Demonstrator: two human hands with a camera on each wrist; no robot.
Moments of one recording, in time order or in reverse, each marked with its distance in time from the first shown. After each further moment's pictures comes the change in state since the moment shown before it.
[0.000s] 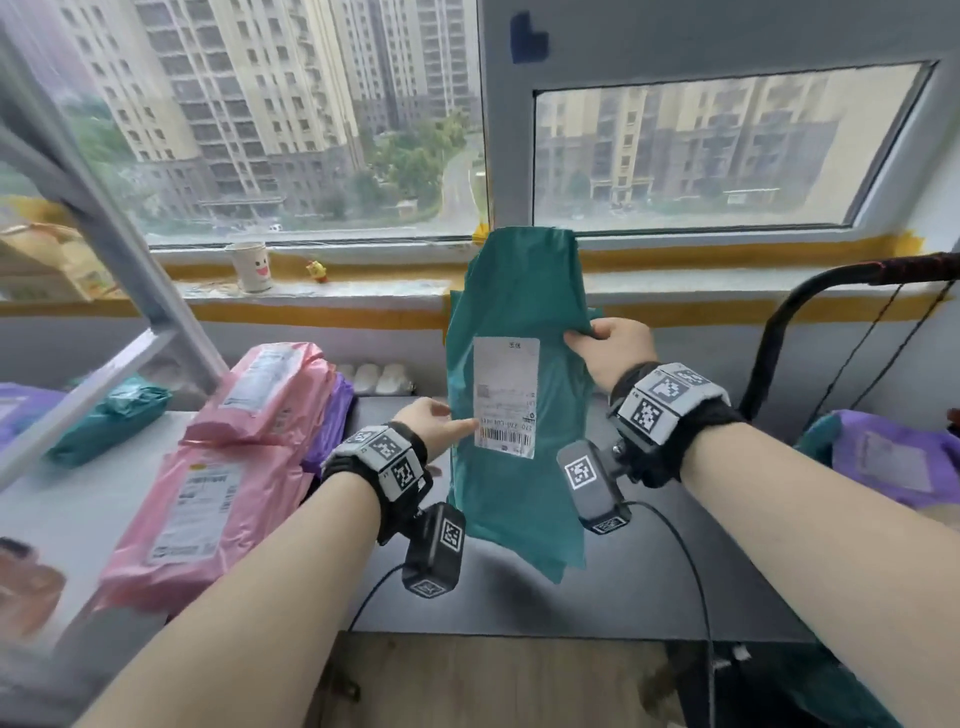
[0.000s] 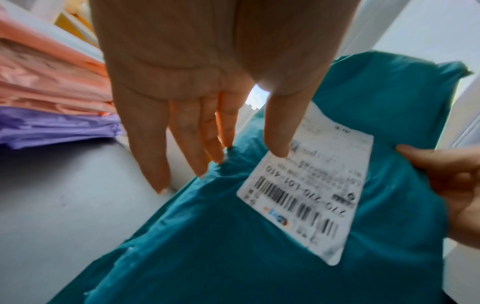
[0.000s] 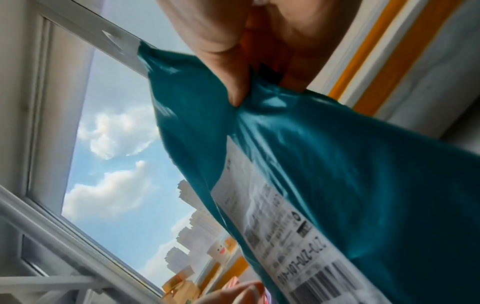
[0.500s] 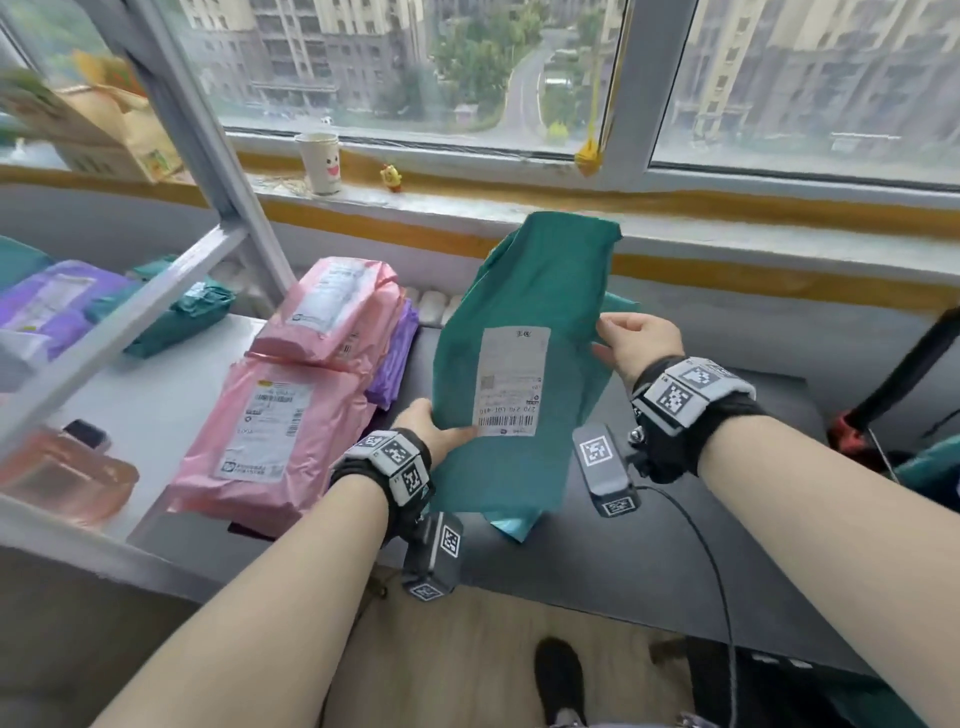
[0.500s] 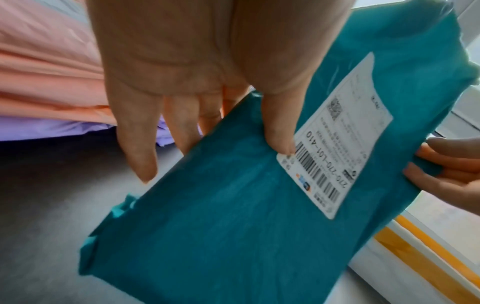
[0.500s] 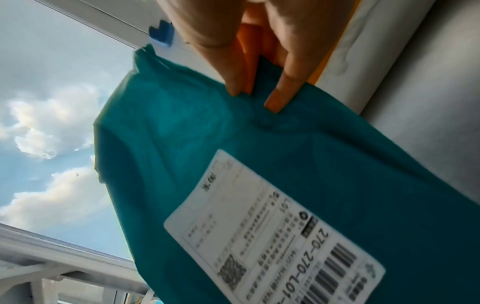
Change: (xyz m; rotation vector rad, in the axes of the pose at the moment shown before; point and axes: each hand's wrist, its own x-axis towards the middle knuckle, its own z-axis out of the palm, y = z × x) left_hand 0.024 -0.116 -0.027 -0.016 0.052 -0.167; right_hand 0.018 0.018 0.118 0.207 -0.094 0.236
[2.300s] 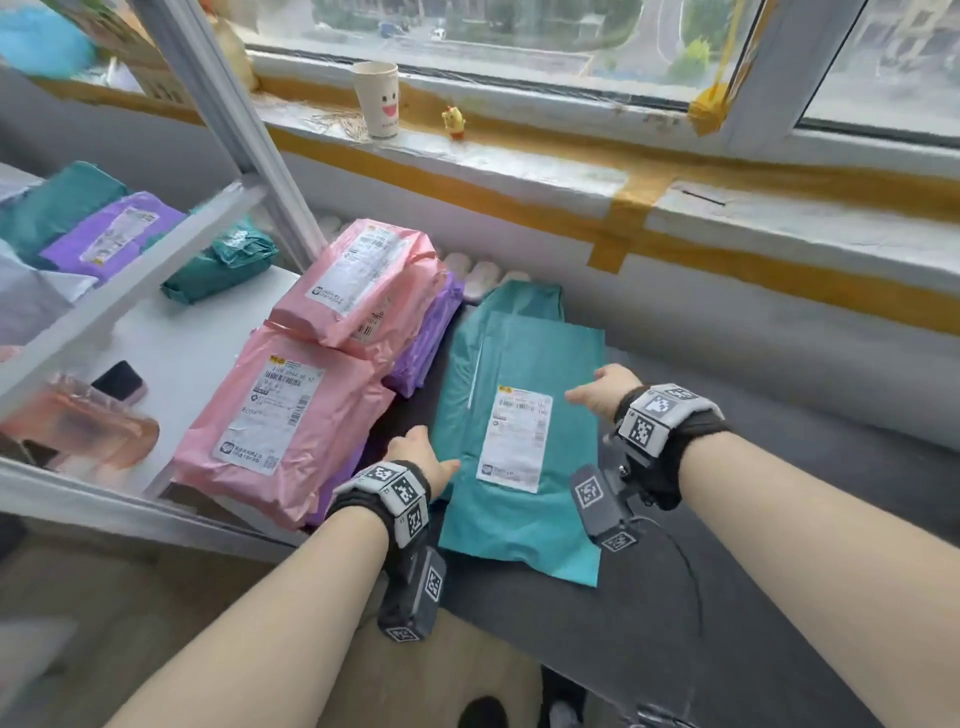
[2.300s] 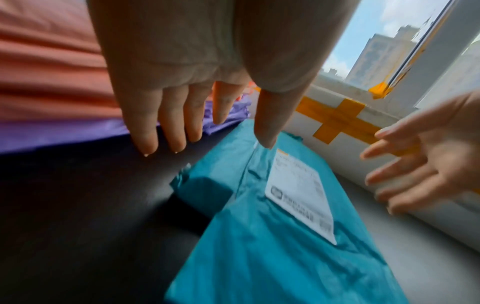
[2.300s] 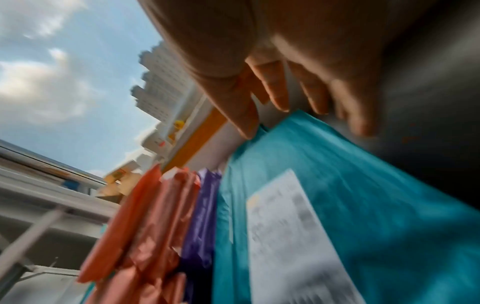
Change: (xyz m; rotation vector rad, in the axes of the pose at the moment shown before) left_hand 0.045 -0.023 0.025 0.254 0.094 -0.355; right_hand 0.085 0.049 0.064 -0.702 -0.550 0.249
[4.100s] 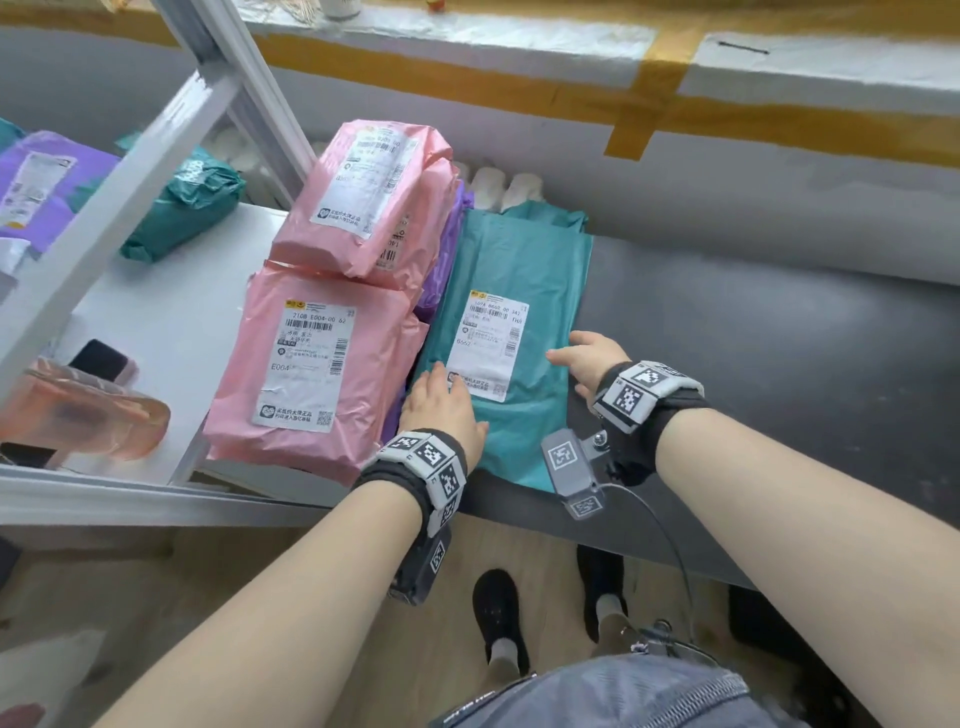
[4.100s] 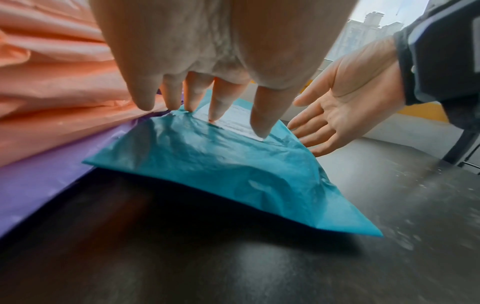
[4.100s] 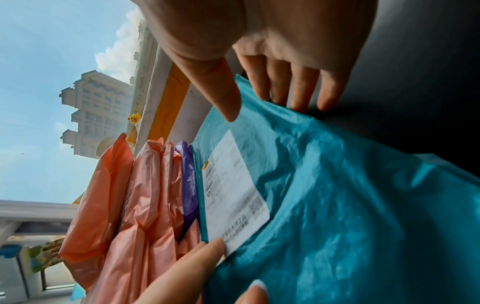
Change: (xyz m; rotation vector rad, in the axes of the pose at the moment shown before) left_hand 0.006 -0.063 0.003 0.409 0.048 0.377; right_hand -0.007 0.002 0.128 0.527 0.076 0.149
